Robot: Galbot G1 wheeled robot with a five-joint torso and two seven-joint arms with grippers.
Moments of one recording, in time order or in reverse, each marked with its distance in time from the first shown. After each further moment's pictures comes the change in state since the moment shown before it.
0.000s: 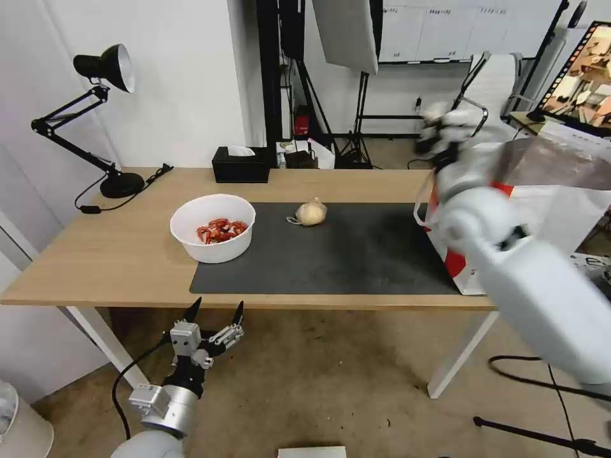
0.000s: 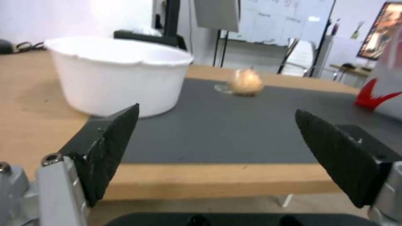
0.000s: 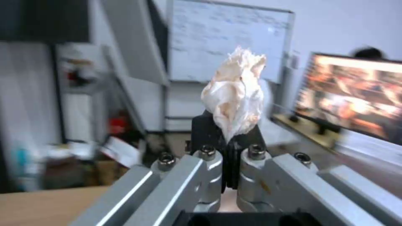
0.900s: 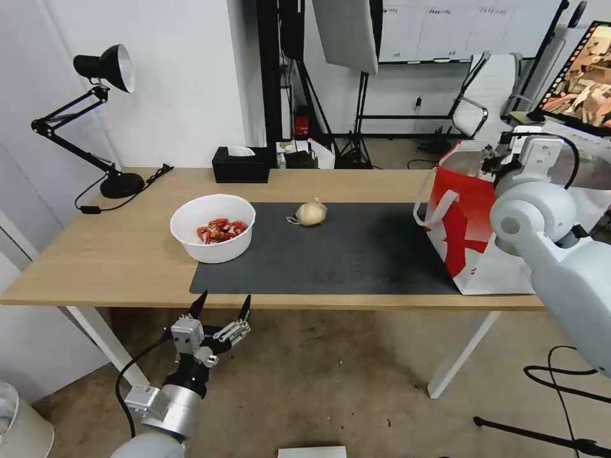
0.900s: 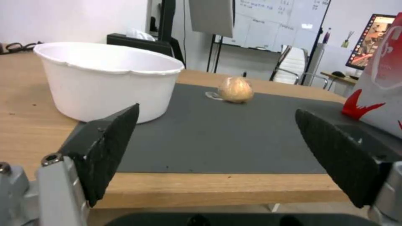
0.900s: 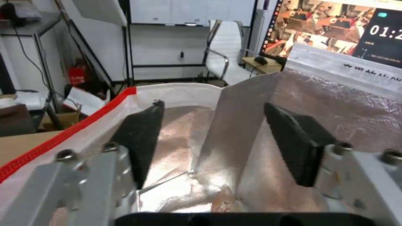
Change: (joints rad) left arm 0.002 0.004 0.005 -0.023 -0.028 0.007 0.002; right arm -0.070 -0.037 0.053 0.015 0.165 -0.136 0.143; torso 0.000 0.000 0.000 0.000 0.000
